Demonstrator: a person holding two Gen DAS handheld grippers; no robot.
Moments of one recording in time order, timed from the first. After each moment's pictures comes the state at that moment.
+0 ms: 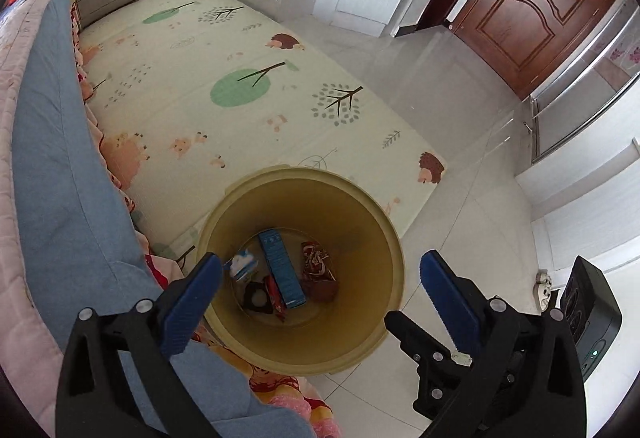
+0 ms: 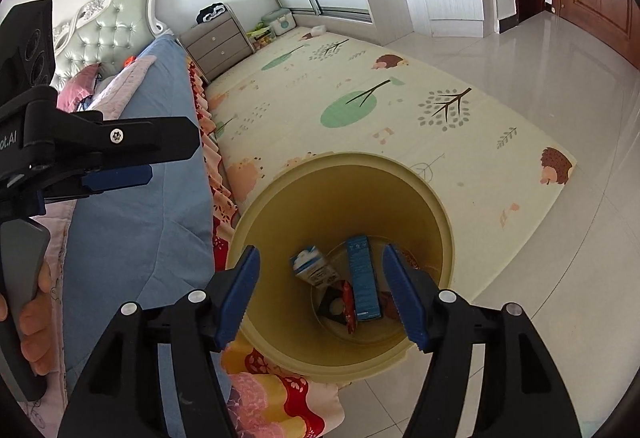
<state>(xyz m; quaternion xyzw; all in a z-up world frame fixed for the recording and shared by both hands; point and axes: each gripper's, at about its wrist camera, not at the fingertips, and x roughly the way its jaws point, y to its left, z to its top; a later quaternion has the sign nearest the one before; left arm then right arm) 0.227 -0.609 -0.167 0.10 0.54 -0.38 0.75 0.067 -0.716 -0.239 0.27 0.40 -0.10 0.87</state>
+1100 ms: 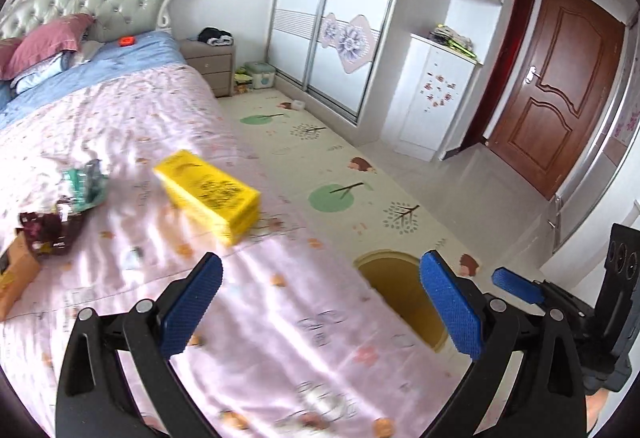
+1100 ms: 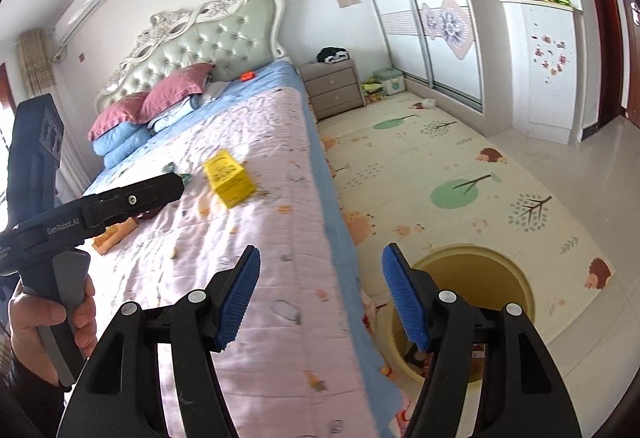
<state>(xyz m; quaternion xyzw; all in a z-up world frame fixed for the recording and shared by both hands) 0.190 -0.342 -0.005 0.02 0.36 -0.28 0.89 0.070 -0.560 -0.068 0.17 0.30 0.04 0.94</state>
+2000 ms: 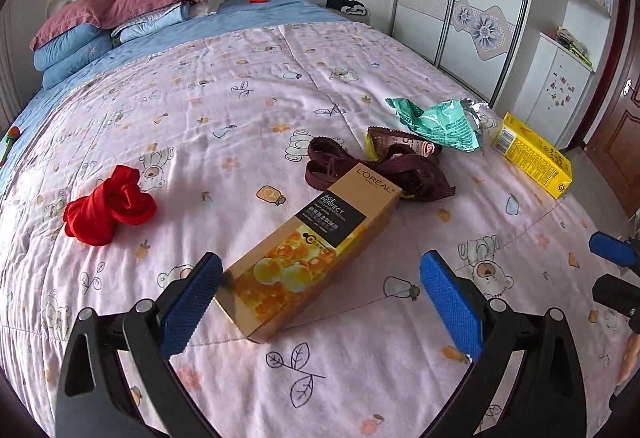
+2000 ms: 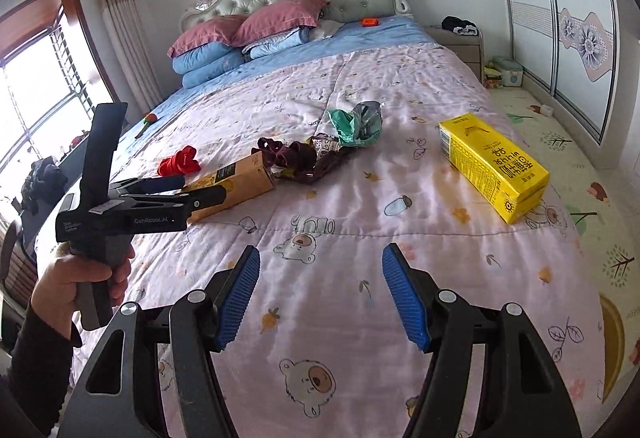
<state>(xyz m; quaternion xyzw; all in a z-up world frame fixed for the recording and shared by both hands) 0.289 -0.064 -0.056 0.04 0.42 -0.13 0.90 0.187 -0.320 -0.055 0.09 0.35 0.20 0.91</state>
